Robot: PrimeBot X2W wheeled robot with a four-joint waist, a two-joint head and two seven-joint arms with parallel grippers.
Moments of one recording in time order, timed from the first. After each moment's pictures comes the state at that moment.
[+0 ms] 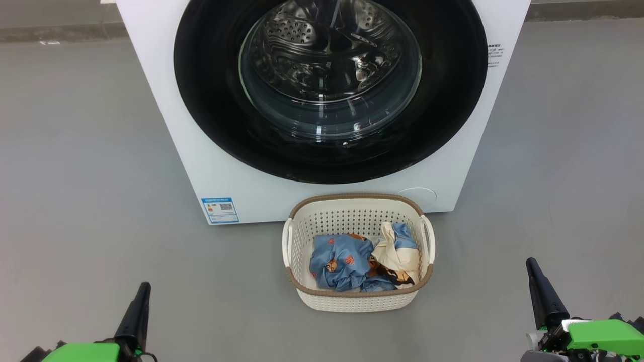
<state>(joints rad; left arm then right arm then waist) -0.07 0.04 0.08 0.26 -1.62 -0.13 0.11 -0.06 -0.05 -0.14 0.27 1.61 0.13 0.10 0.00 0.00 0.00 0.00</state>
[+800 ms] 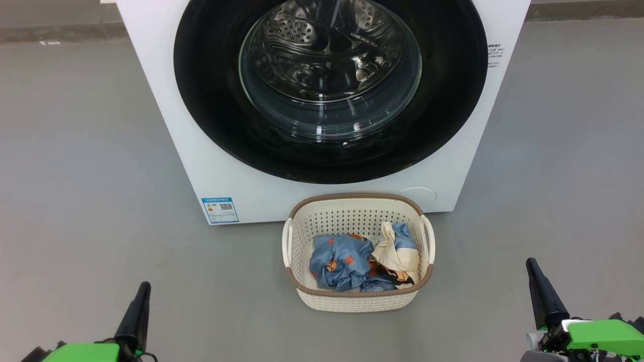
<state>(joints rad) -0.07 0.04 0.08 0.26 -1.62 -0.13 0.11 -0.06 -0.05 -0.14 0.27 1.61 0.13 0.10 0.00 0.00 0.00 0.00</state>
